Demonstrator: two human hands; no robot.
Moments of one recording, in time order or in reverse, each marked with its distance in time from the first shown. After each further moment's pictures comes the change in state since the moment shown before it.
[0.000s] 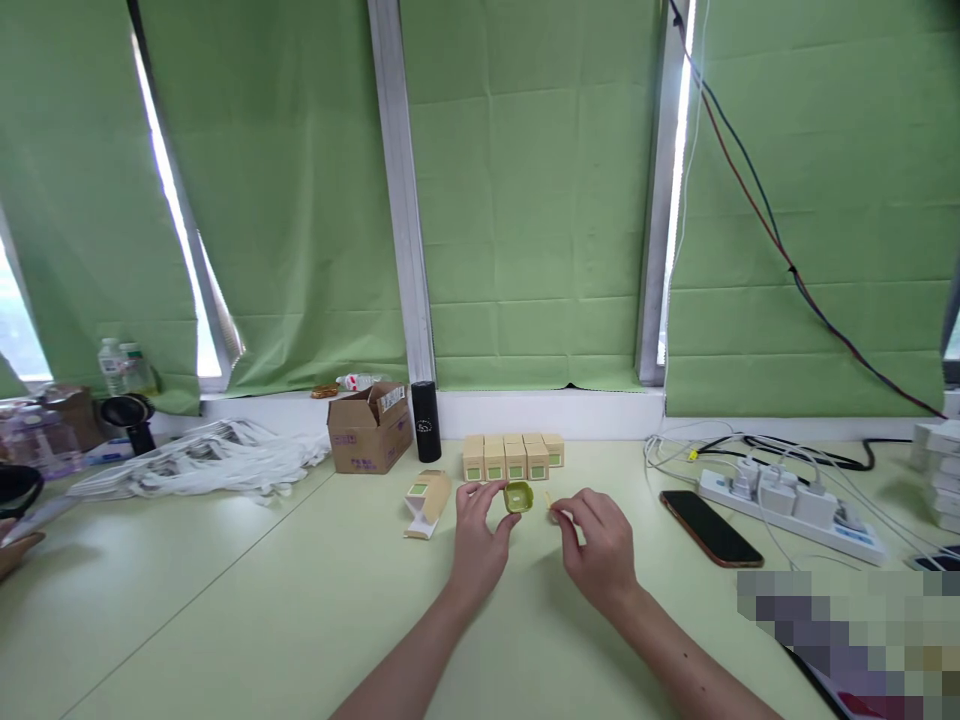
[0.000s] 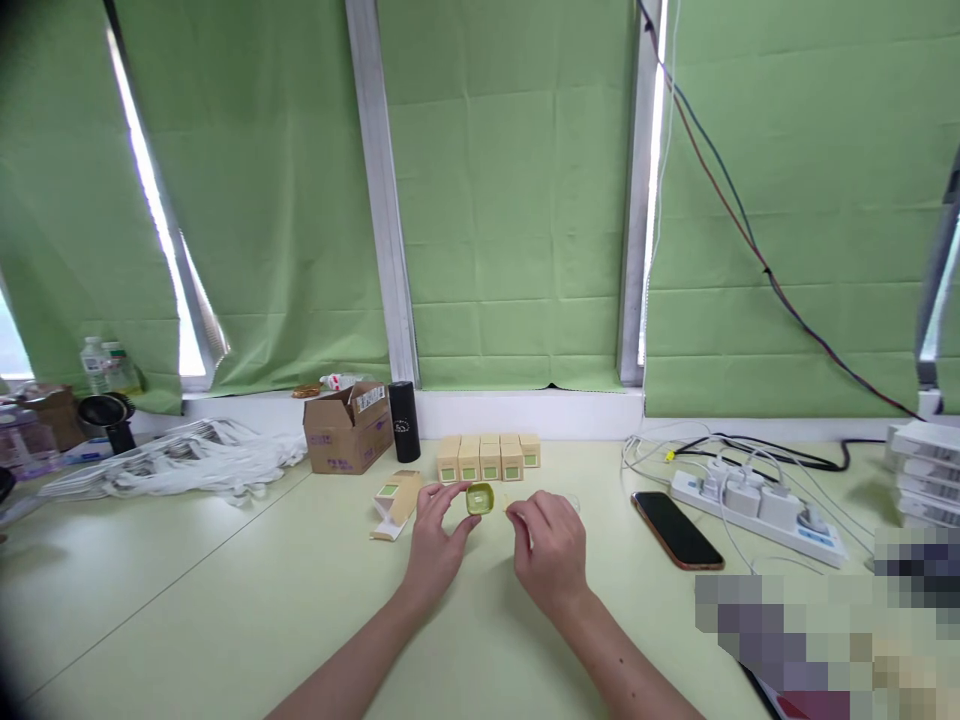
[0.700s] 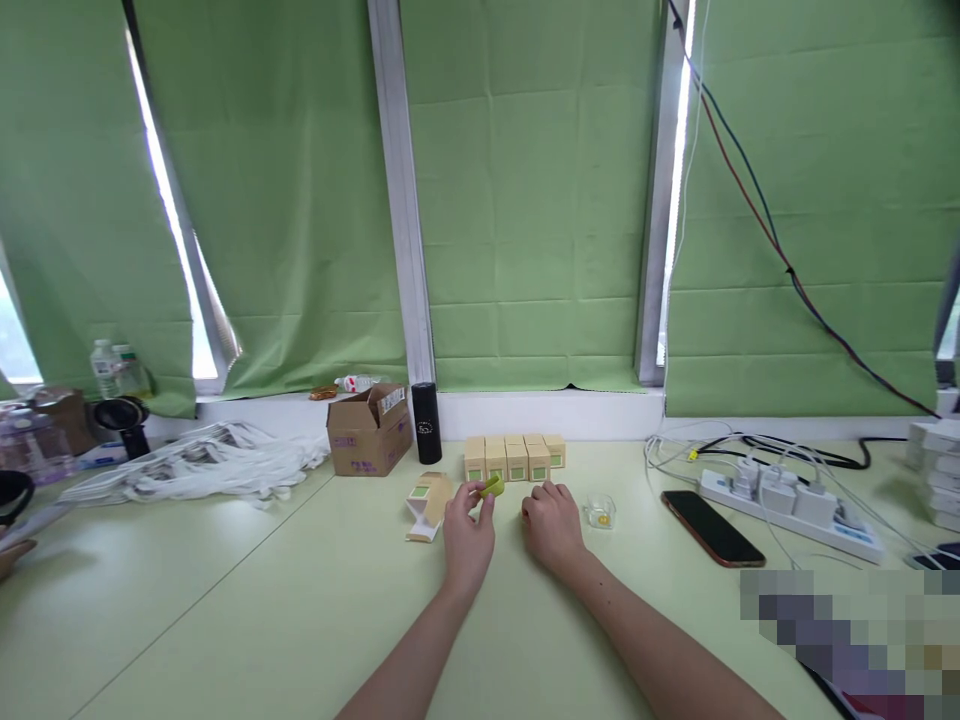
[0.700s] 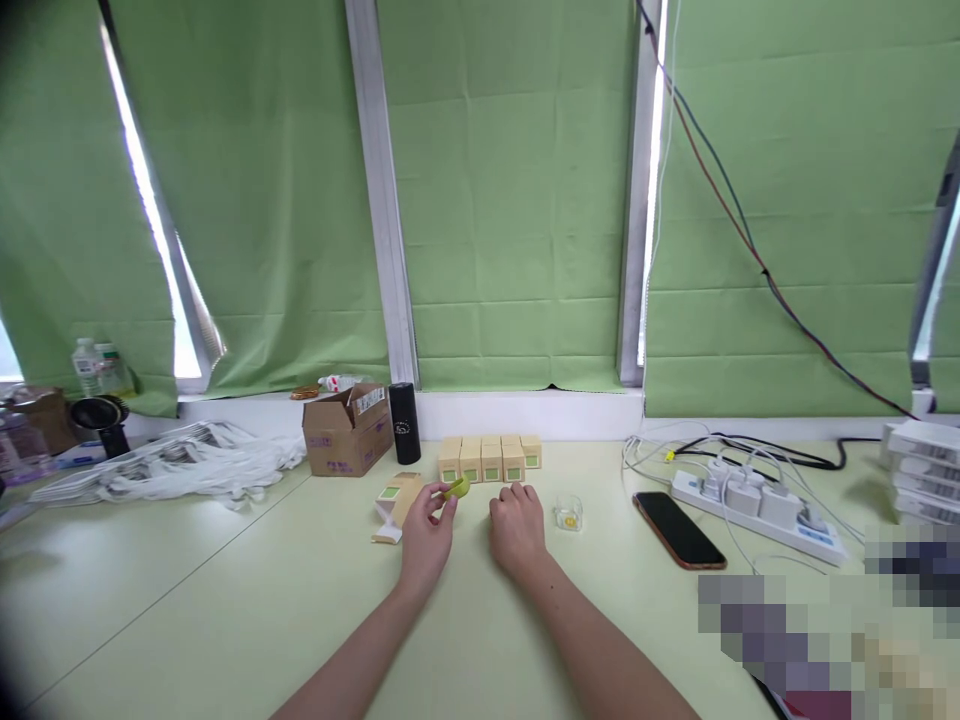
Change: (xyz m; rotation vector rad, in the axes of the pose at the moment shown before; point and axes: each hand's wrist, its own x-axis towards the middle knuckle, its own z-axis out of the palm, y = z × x) left_hand 0.012 -0.018 -0.004 -0.225 0.148 -0.344; right_hand -0.002 0.017 0.086 -0.341 -0.549 0.060
